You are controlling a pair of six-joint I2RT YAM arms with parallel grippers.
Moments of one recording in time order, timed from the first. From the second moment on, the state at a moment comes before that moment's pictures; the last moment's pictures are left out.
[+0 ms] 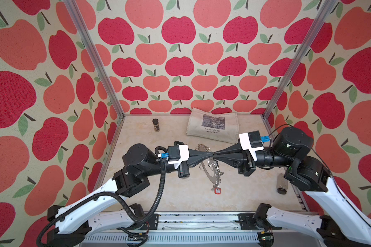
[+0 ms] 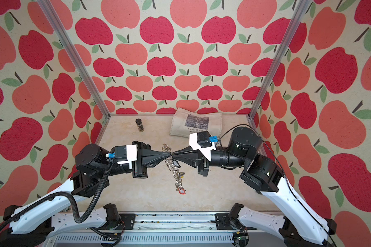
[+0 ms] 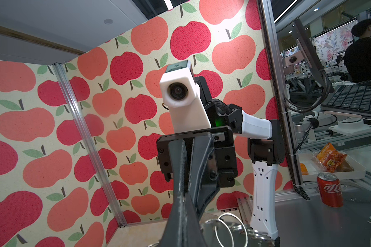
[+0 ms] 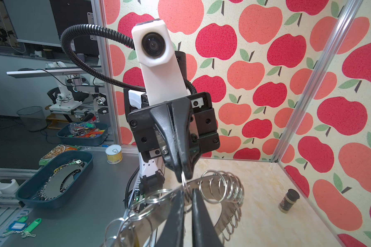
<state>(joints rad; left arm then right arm) -1.08 0.95 1.20 0.08 0.42 0.21 0.97 0.98 1.49 -0.52 -0.66 -0.13</state>
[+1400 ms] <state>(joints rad) -1.08 1.06 1.49 -0.67 0.35 0.17 0.97 1.17 1.74 -1.07 -0.58 -0.30</state>
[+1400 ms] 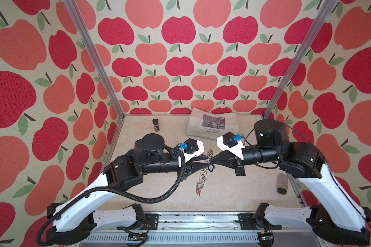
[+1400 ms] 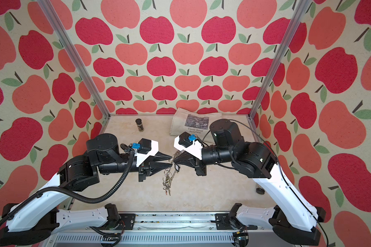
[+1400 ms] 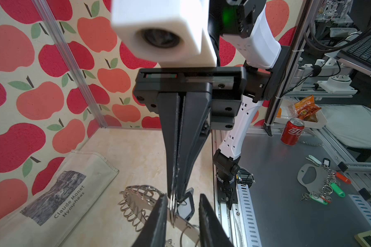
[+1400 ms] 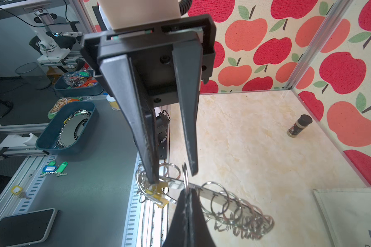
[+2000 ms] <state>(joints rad) -1.08 1.08 1.51 -0.68 0.37 0.17 0.98 1.17 1.75 -1.07 -0.57 -0.31</state>
